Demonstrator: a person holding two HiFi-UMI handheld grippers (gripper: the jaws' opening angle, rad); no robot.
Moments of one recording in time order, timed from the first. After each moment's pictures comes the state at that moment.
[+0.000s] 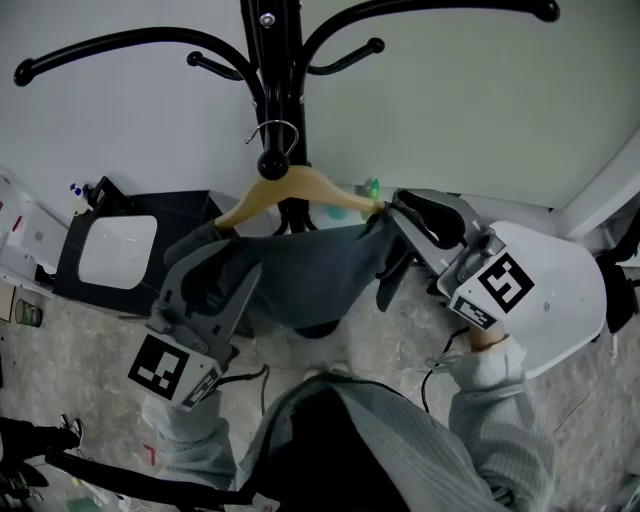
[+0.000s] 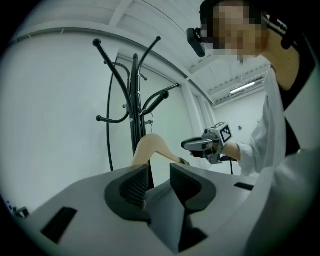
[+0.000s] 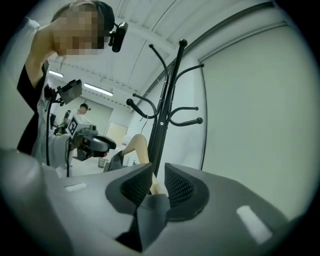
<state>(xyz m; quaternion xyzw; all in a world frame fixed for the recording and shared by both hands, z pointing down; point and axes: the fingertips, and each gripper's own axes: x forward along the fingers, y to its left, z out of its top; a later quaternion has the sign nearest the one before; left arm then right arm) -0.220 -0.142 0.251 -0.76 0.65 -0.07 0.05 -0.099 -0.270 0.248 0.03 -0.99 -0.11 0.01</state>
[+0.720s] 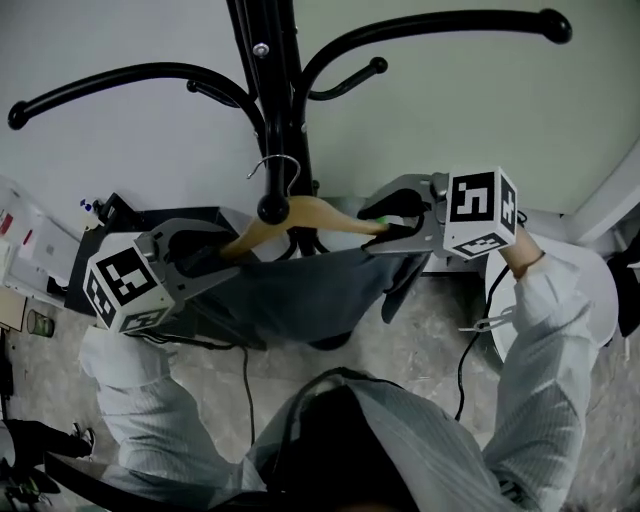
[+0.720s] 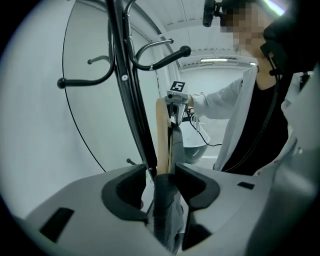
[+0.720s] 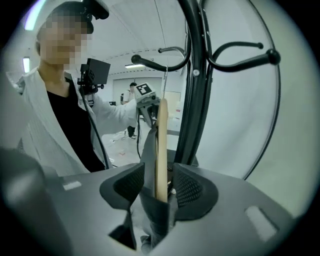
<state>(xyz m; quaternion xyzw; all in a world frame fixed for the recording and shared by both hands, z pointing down) -0.278 -0.171 0.291 -0.83 0.44 -0.33 -0.06 -0.147 -0.260 0.297 -0.30 -0.90 -0.14 0.27</state>
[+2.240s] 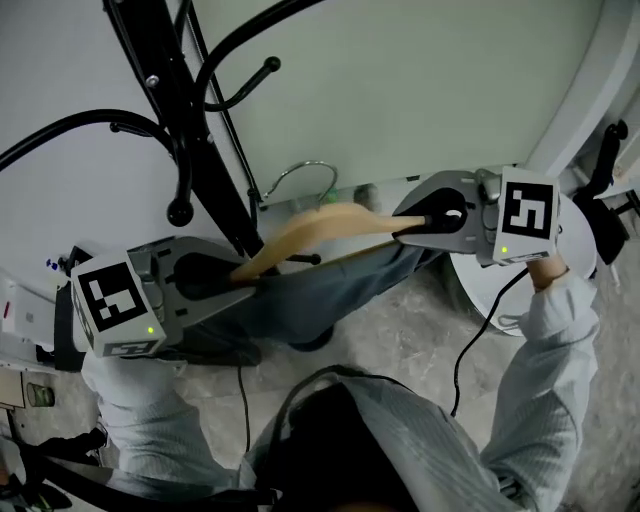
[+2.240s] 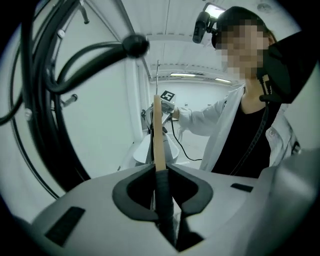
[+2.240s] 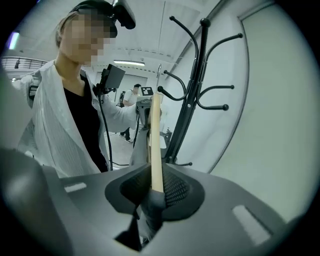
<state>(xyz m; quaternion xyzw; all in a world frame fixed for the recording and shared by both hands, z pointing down) -0.138 -0.174 0.251 -0.92 0.26 -0.28 -0.03 -0.009 -0.255 0.253 -0.16 -0.94 -0.18 0.25</state>
